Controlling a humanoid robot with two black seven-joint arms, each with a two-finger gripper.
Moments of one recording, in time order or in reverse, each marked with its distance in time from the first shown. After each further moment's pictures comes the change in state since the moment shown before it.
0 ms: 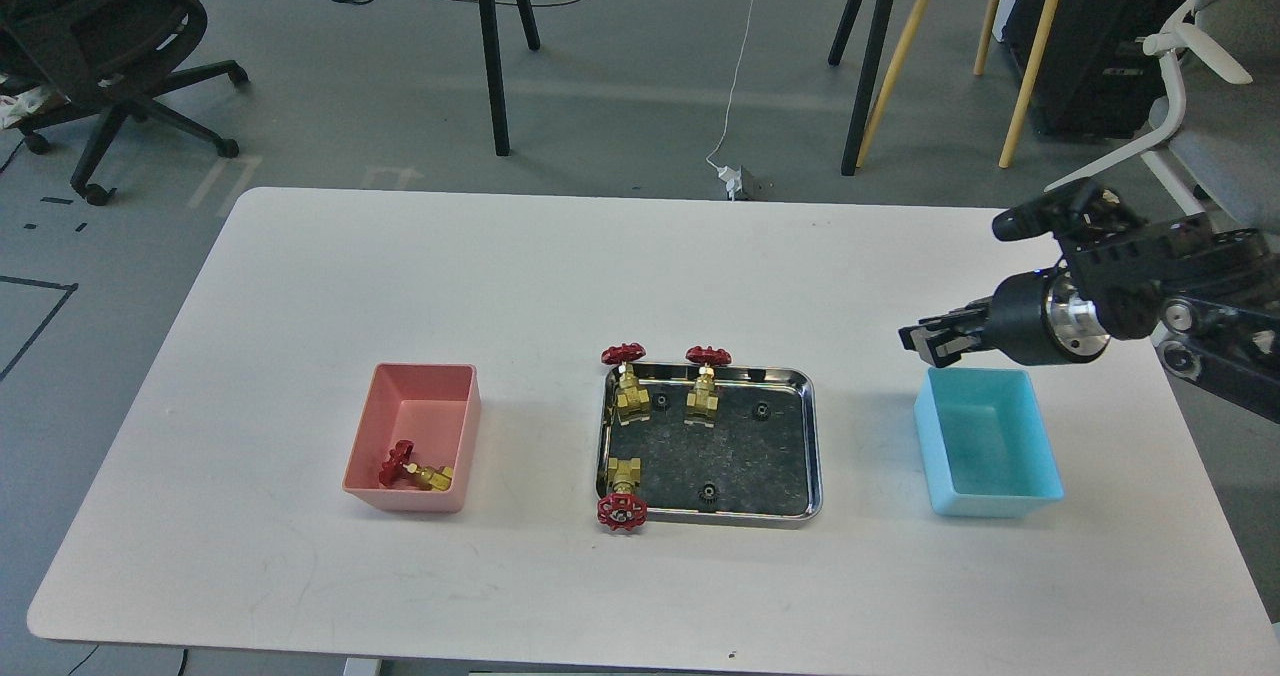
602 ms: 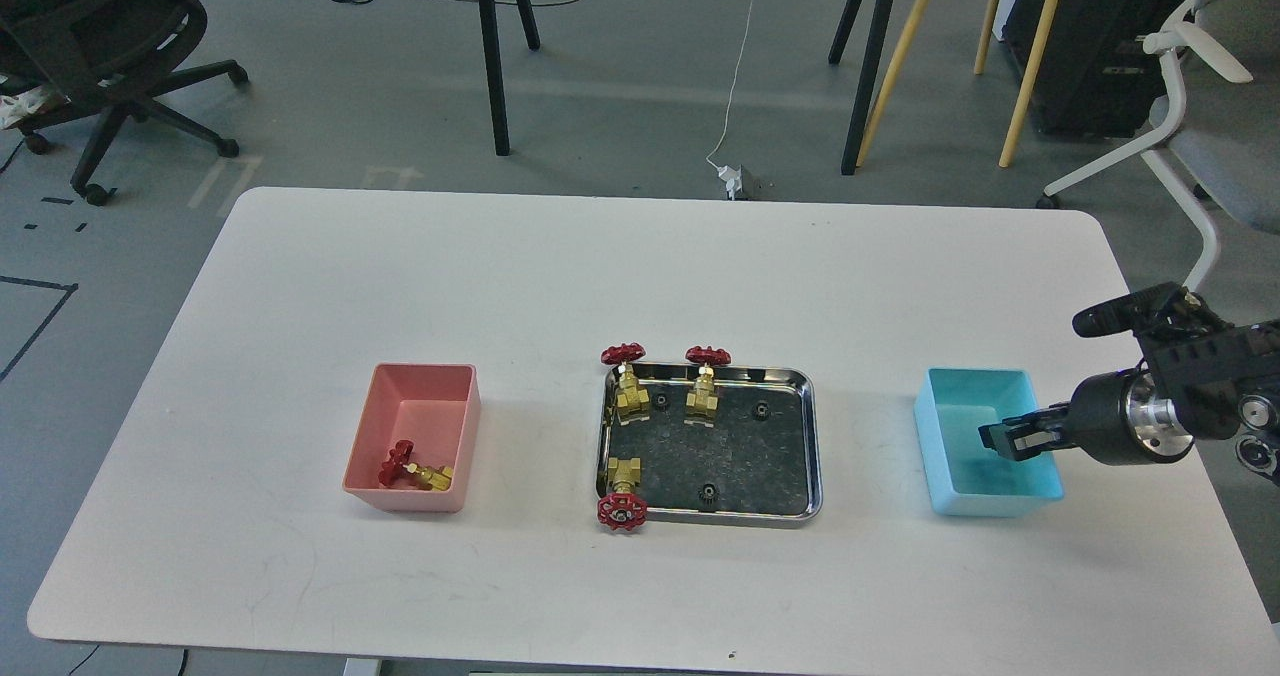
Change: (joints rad) left arm -0.014 -0.005 0.000 0.001 0.000 0.000 0.000; right arm -0.171 0.002 0.010 -0.050 0.004 0.000 -0.002
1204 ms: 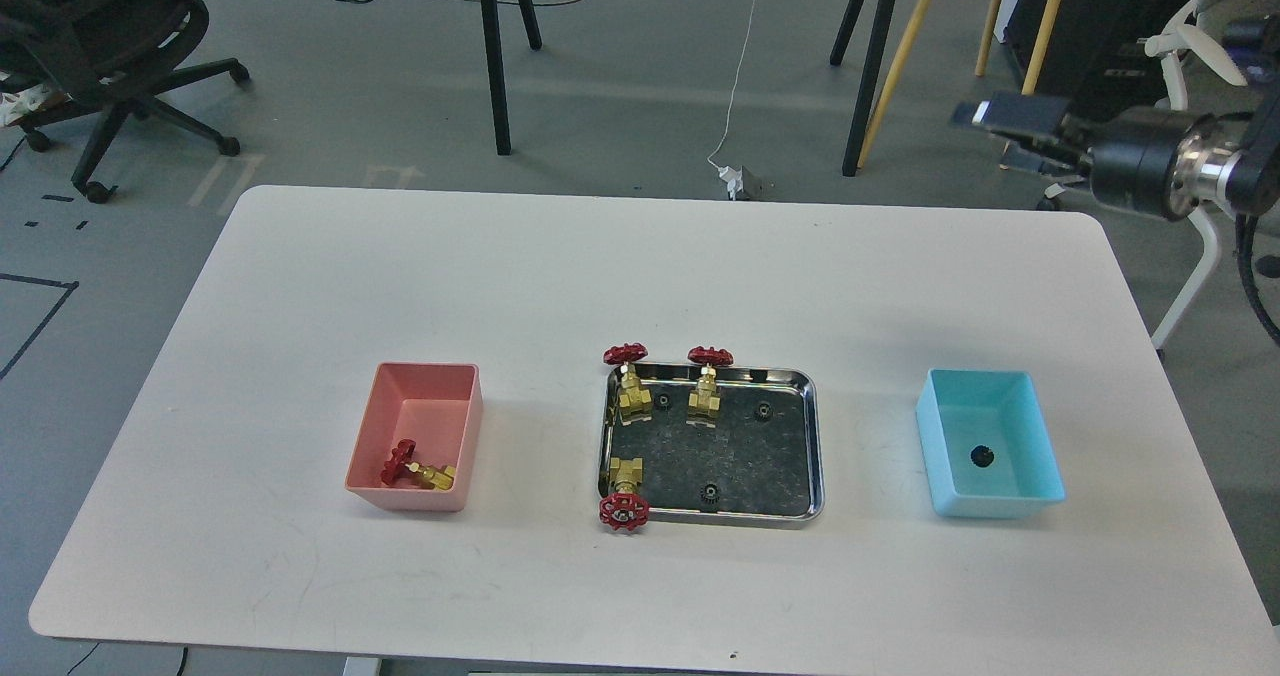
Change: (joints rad) left arm 0.004 -0.078 0.131 -0.006 0.004 -0.021 0.057; right arm 0.082 0.116 0.607 -0.242 0.619 0.000 -0.040
